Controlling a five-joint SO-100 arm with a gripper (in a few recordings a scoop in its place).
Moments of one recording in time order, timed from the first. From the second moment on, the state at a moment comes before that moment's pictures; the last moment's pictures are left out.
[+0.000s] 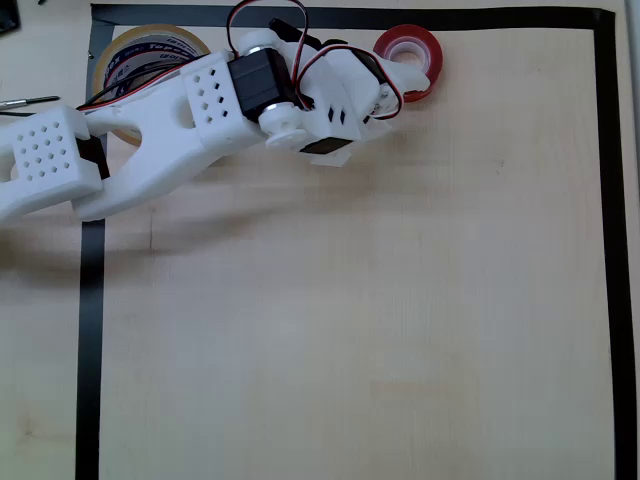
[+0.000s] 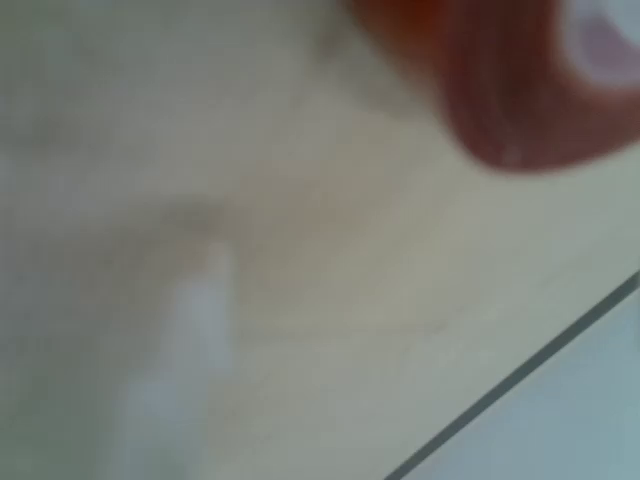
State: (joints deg) arm -17.0 10.6 -8.2 76.6 -25.2
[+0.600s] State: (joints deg) arm -22.0 10.6 -8.2 82.9 -25.1
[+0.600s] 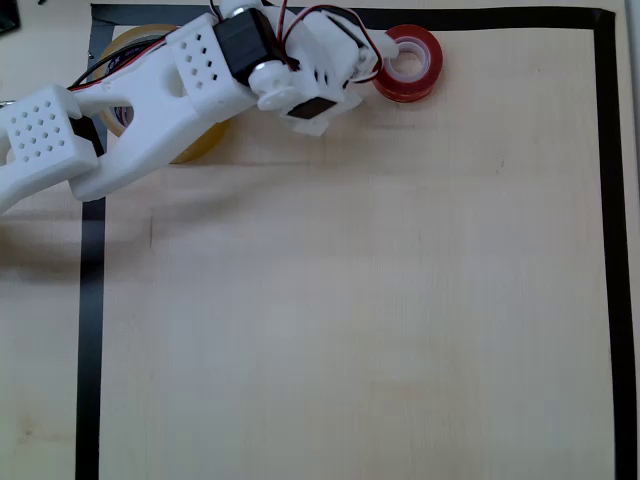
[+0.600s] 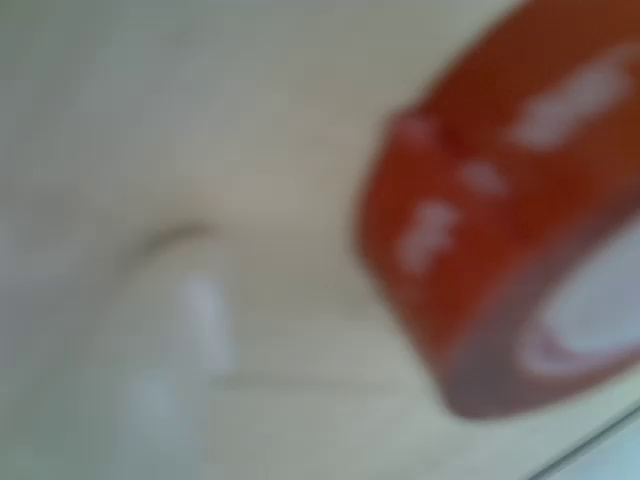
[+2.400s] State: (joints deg) arm -3.6 11.5 -9.1 96.2 -29.2
